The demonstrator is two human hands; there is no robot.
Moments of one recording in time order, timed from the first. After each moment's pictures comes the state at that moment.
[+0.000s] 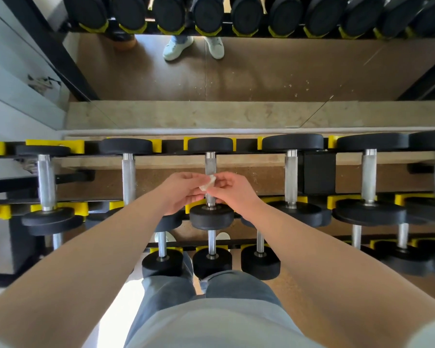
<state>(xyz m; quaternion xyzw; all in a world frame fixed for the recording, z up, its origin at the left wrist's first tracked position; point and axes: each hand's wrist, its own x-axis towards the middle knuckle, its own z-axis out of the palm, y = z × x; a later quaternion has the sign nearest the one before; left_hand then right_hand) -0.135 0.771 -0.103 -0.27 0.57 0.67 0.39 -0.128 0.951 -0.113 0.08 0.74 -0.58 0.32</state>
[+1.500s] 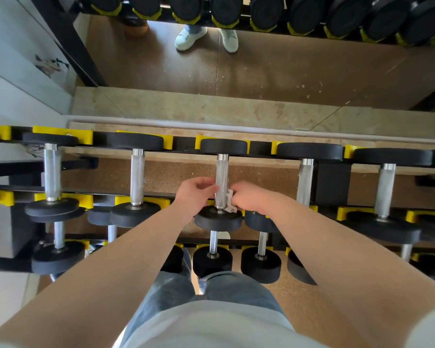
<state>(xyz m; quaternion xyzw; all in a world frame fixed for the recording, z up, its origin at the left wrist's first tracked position) -0.120 0.786 -0.133 -0.32 0.70 0.58 0.27 -0.169 0.952 -0.142 -0.01 0.81 -0.25 0.52</state>
